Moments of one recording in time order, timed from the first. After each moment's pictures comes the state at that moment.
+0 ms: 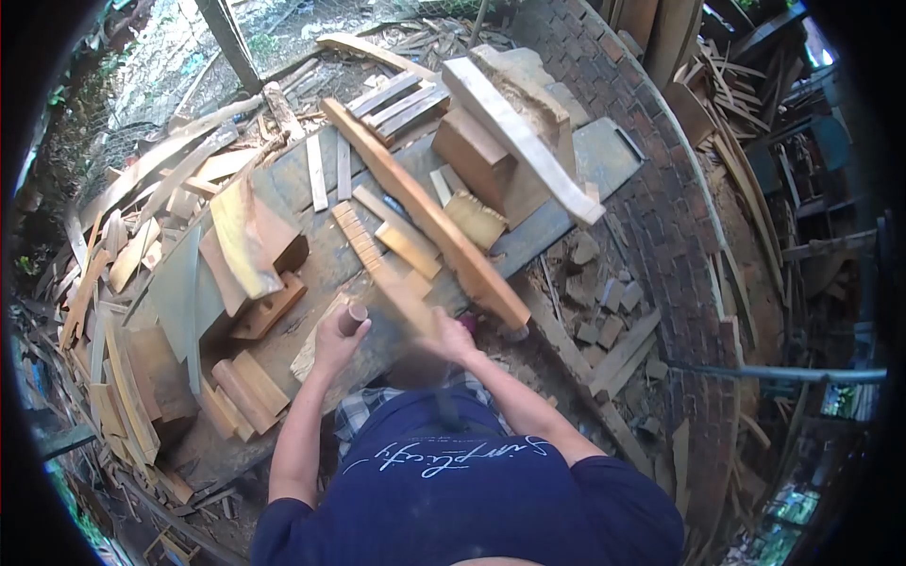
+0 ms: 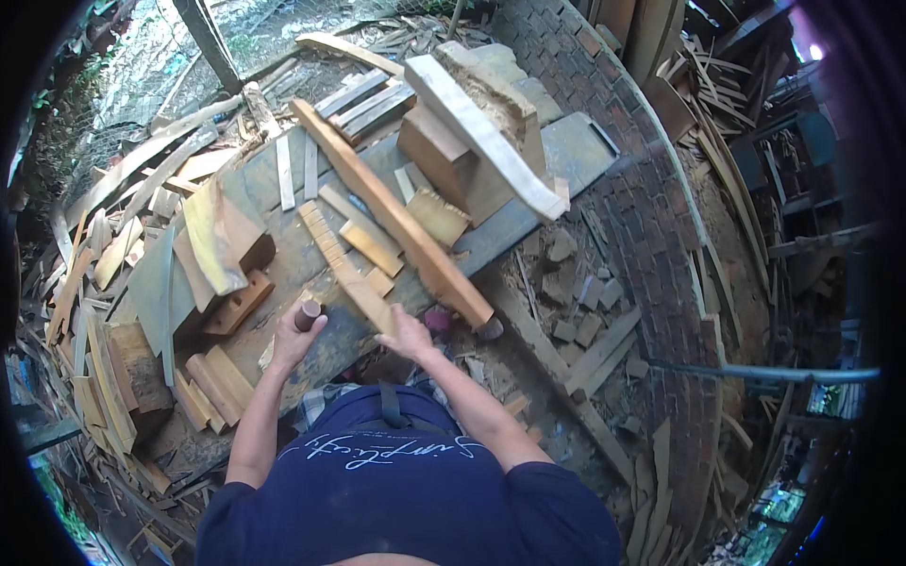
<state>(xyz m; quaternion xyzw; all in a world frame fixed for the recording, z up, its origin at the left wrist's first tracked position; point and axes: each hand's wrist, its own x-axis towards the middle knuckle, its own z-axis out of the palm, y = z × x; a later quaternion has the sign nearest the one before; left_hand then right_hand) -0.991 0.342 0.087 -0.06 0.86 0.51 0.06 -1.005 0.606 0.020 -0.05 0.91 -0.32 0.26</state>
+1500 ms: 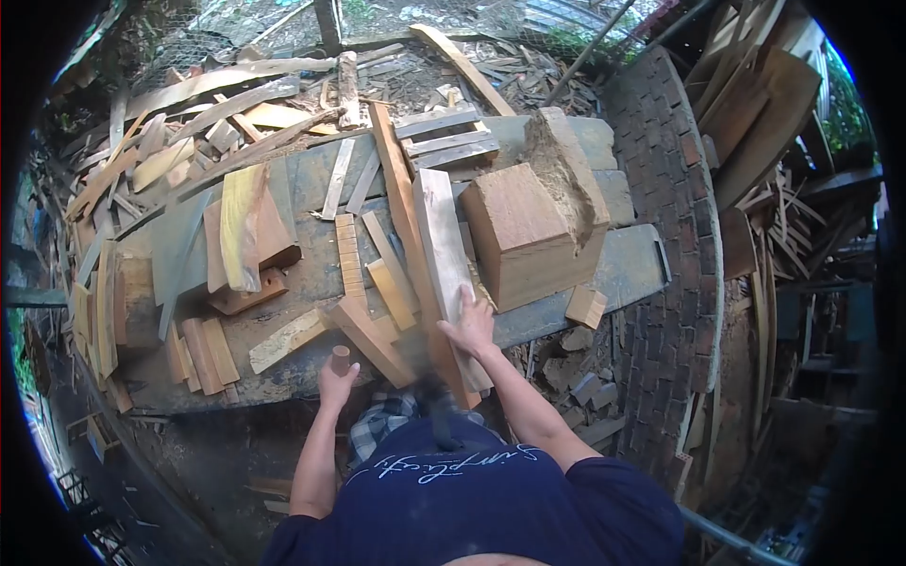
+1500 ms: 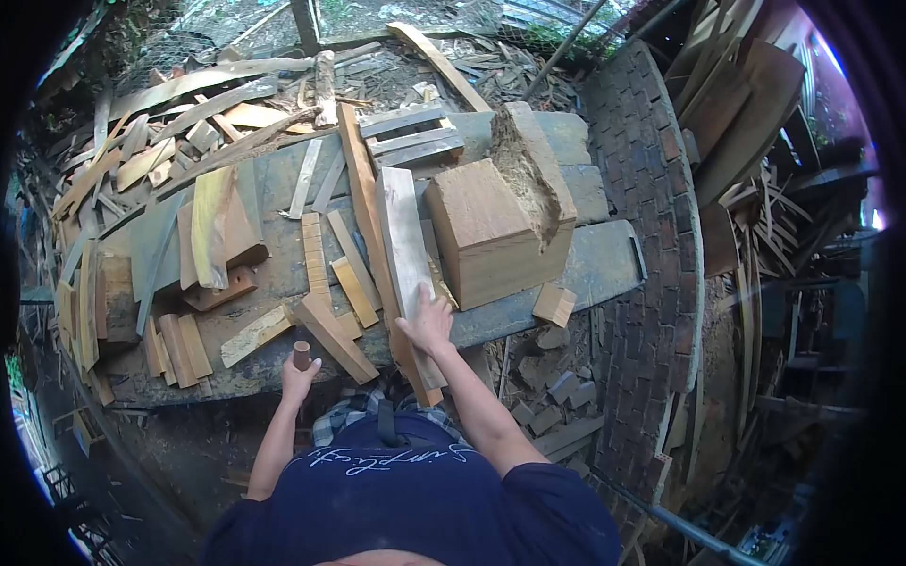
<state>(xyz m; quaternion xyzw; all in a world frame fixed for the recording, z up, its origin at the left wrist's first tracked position) -0.976 0.465 0.014 -0.45 0.73 0.52 0.04 -1.209 0.687 0.063 -0.09 0.95 -0.17 0.24</state>
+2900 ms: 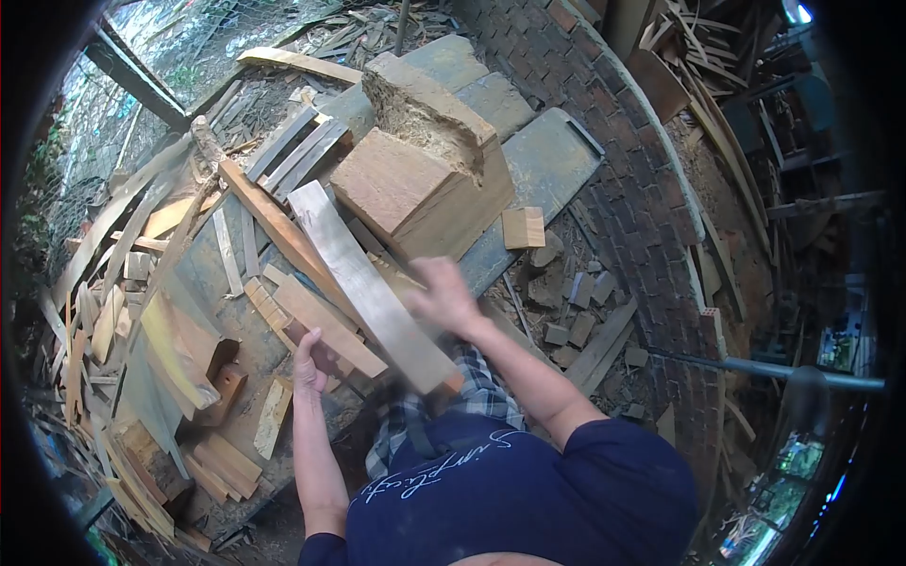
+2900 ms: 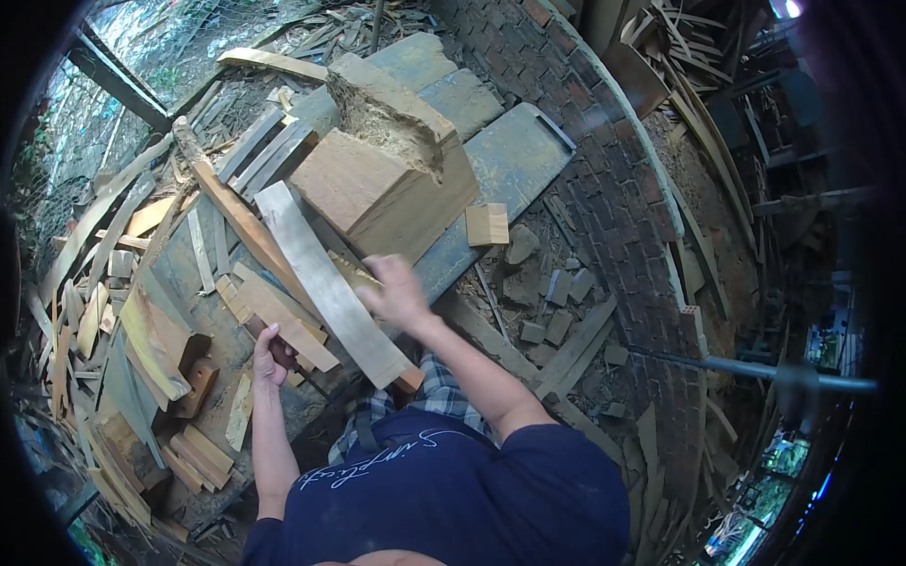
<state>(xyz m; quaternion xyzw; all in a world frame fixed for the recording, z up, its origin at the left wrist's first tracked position) -1.154 0.470 0.043 -0.33 0.35 0.86 0.16 -1.244 0.766 0.101 -0.13 0.93 -0.35 0.01</state>
